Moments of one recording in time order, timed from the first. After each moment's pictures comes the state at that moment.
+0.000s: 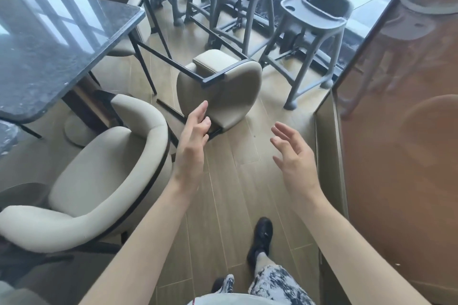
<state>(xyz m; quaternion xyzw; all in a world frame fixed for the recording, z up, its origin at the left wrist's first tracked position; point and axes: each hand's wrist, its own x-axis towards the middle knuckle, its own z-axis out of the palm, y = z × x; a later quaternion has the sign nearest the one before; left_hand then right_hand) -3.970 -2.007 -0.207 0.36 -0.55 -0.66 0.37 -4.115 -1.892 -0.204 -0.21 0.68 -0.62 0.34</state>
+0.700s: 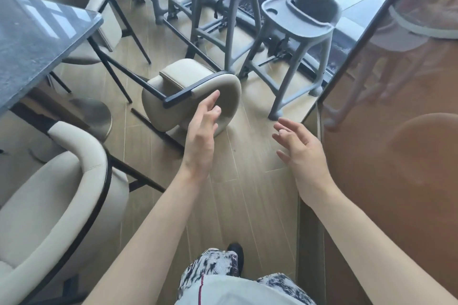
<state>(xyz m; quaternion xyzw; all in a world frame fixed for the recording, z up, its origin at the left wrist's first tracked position) -4.236 -2.083 -0.208 0.36 -0.54 -0.66 0.37 -4.376 -1.967 -0.205 -0.20 0.69 -0.59 0.36</state>
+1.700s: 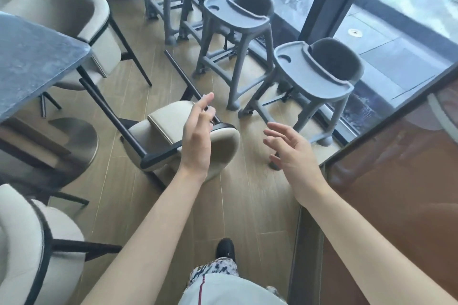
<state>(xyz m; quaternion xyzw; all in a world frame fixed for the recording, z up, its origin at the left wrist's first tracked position) -4.437 -2.342 -0.209 0.41 -0.50 -0.62 0.45 -4.580 -2.240 -0.191 -0.28 0.69 -0.53 0.39</state>
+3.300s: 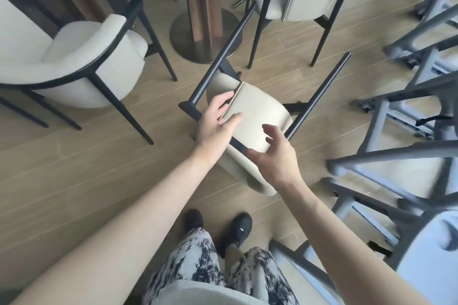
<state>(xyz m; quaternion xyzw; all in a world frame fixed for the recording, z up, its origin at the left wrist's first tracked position) -4.560 -2.541 -0.331 0.70 -0.17 -0.32 0.61 -4.688 -2.613 -0.326 -0.74 0.47 -0.04 0.48</state>
